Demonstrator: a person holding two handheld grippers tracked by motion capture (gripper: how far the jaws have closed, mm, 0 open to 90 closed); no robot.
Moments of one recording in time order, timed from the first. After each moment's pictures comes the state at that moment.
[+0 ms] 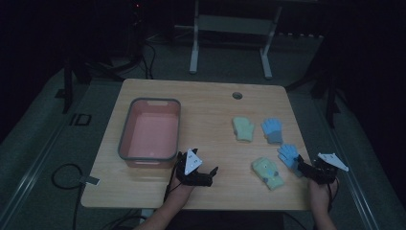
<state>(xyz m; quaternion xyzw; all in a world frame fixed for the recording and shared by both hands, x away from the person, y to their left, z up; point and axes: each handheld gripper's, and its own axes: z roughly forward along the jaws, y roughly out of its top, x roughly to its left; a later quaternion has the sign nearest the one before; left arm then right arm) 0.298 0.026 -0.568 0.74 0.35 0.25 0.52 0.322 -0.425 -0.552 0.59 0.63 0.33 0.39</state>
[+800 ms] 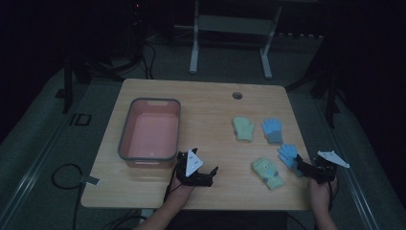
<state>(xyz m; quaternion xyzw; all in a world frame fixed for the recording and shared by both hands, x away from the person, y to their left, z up) 0.297 0.025 -0.568 0.75 0.33 0.25 0.52 0.325 -0.425 -0.545 0.58 0.65 0.33 0.37</state>
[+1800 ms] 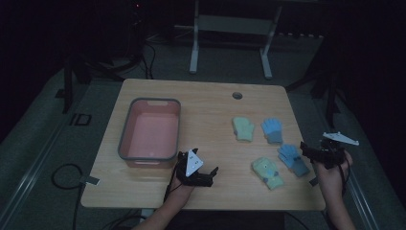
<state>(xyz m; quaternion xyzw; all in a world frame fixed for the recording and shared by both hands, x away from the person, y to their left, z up) 0.297 0.025 -0.568 0.75 0.33 0.25 0.52 0.351 -0.419 -0.474 0.59 0.67 0.32 0.32</state>
